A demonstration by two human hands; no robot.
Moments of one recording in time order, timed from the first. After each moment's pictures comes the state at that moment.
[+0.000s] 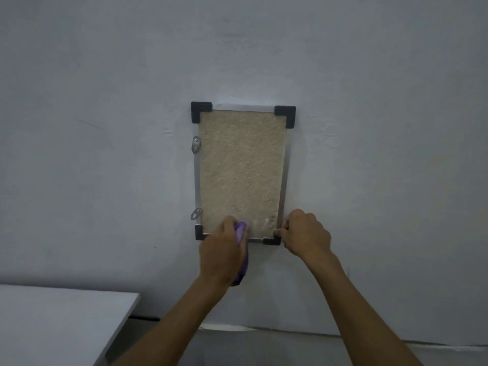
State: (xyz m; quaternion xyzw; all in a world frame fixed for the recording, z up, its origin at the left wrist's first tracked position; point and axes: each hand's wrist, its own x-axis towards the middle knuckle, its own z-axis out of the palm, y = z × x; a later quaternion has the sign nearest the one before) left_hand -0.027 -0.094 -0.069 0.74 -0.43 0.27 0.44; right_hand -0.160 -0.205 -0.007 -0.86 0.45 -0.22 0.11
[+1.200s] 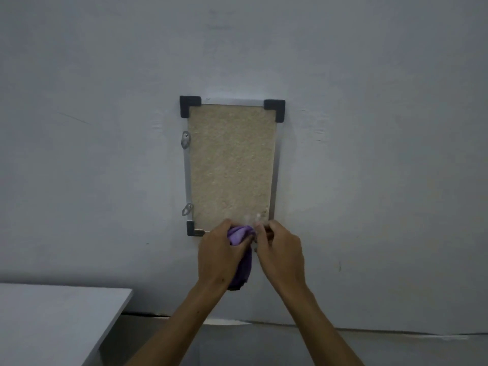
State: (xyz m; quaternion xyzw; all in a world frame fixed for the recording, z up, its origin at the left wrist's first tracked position) left_hand -0.047 -0.090 -0.074 0.68 -0.46 0.15 0.55; right_hand -0.162 -0.160 -0.057 -0.80 0.33 -0.45 0.24
